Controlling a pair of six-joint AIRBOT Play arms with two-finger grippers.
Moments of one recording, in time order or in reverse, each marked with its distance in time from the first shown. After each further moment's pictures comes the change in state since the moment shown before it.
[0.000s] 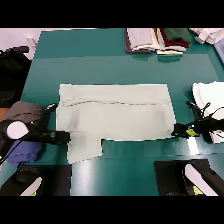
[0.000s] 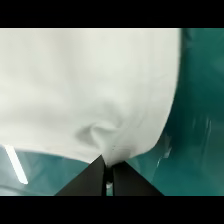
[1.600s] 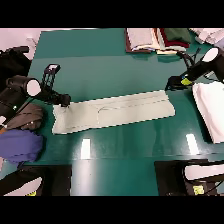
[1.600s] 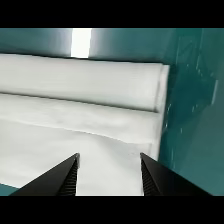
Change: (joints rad) left arm 0.000 -0.515 0.526 0.377 0.169 0.025; right arm 0.197 -0.672 0.938 -0.042 0.065 0.011
